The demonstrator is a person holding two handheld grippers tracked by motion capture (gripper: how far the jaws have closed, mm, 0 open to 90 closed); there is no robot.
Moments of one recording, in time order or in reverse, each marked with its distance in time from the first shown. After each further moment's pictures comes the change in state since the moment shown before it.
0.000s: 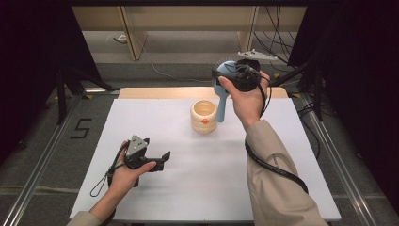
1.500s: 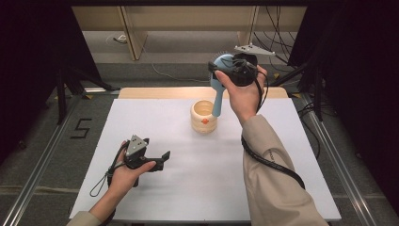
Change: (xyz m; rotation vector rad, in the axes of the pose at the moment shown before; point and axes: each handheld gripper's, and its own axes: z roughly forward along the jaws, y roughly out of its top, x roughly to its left) left arm 0.001 0.000 0.000 -0.002 0.002 -0.003; right arm 0.008 0.013 0.005 -0.049 0.001 -0.006
